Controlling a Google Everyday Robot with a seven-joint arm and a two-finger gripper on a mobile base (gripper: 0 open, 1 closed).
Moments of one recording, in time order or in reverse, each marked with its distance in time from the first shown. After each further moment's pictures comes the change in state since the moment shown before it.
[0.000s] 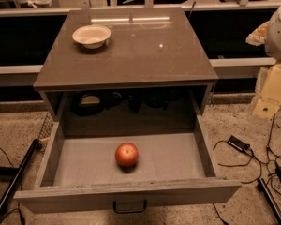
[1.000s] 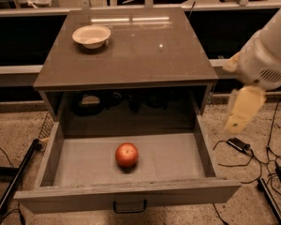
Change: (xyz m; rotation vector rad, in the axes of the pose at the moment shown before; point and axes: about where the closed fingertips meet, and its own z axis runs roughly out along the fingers) arm -0.010 0.008 0.066 -0.105 -0.066 0.031
